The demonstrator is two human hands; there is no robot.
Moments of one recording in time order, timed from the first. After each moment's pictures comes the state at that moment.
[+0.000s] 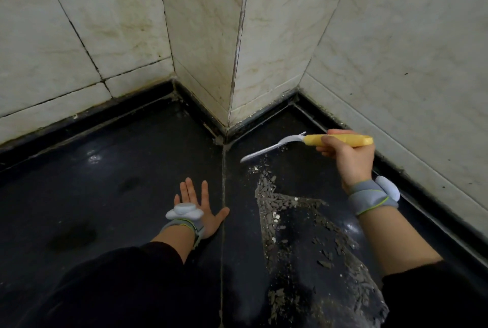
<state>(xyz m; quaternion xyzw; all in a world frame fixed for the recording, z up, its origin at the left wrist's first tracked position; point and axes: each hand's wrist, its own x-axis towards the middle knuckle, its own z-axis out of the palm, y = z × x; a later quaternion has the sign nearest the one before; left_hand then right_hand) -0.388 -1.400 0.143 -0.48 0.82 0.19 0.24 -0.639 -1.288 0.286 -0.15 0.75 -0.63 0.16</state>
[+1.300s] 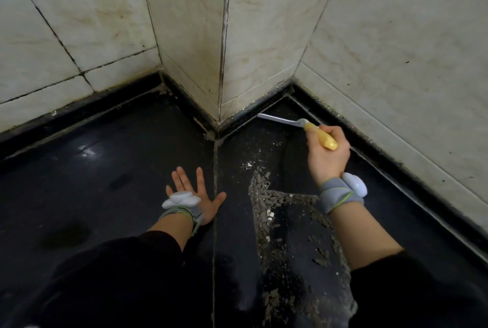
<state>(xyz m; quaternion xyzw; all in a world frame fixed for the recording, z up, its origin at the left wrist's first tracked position) -0.414 -1.414 0.141 -0.51 0.81 0.18 0.24 -0.628 -1.307 0.248 -0.16 0.81 -0.56 0.03</state>
